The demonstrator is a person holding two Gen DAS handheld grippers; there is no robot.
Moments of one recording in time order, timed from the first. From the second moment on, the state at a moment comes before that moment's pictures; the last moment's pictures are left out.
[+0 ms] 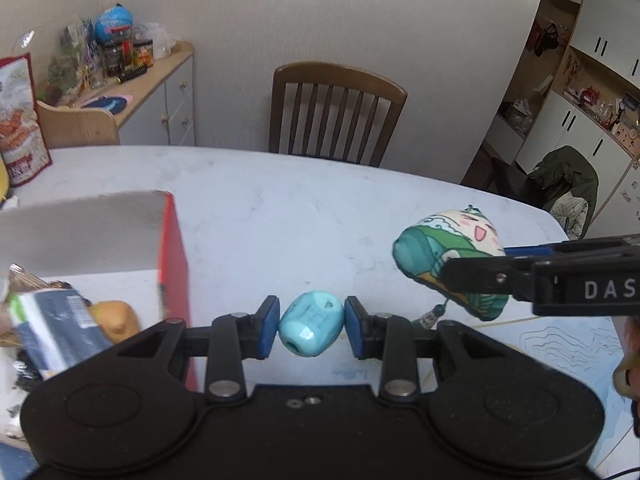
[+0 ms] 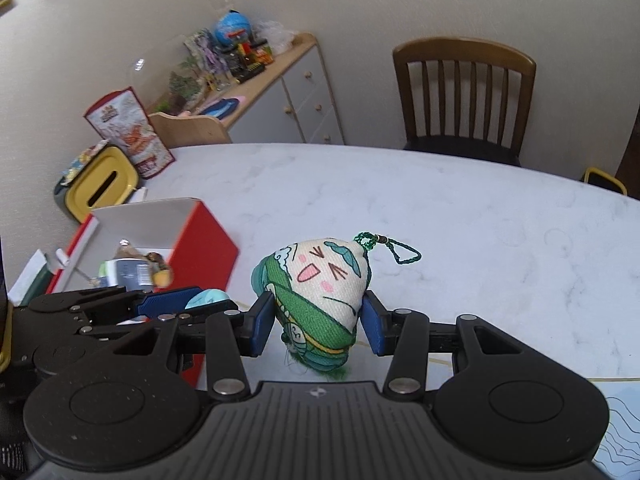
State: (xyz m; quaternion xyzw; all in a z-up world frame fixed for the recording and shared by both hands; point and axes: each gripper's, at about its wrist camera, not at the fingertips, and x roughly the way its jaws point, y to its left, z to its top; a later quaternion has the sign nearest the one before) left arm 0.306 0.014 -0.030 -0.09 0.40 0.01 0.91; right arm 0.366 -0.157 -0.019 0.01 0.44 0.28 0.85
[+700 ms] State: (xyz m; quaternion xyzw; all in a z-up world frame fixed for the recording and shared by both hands) left arm 0.250 0.121 0.010 -0.10 0.38 0.07 0.92; right arm 0.314 -0.061 0.033 -0.03 0.40 0.35 0.85
